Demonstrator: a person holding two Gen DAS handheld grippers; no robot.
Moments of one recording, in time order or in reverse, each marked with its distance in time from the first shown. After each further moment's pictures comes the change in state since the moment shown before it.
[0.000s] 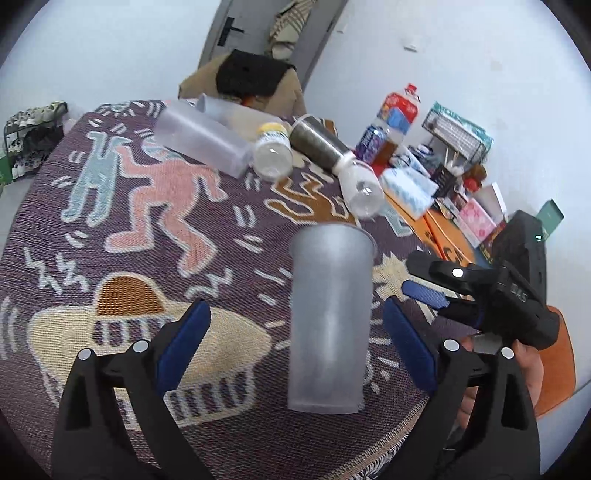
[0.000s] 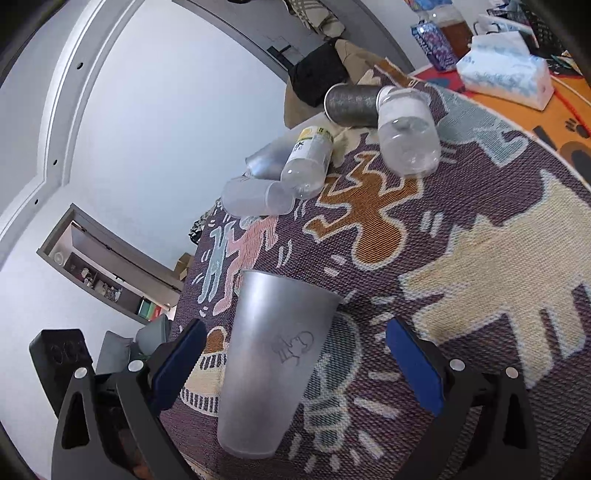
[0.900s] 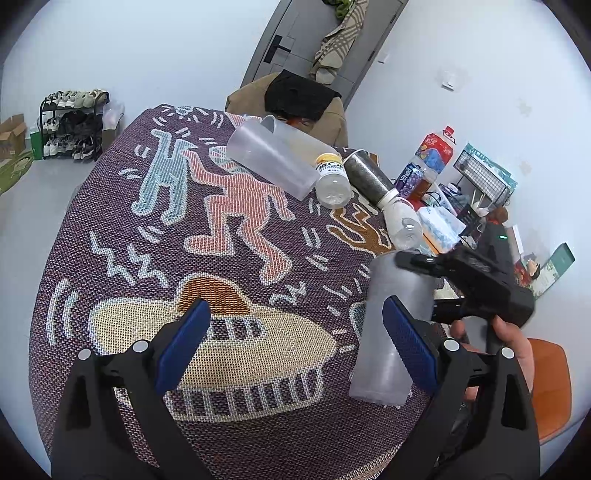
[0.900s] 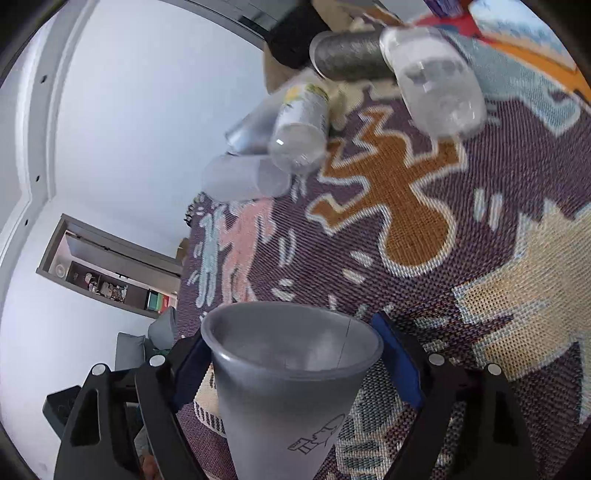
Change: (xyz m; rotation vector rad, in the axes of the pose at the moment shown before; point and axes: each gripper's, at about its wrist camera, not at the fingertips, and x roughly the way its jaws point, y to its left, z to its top) left arm -0.041 0.059 -0.005 -0.118 -0.089 0.075; right arm 0.054 0.006 0.027 0.098 0.119 0.011
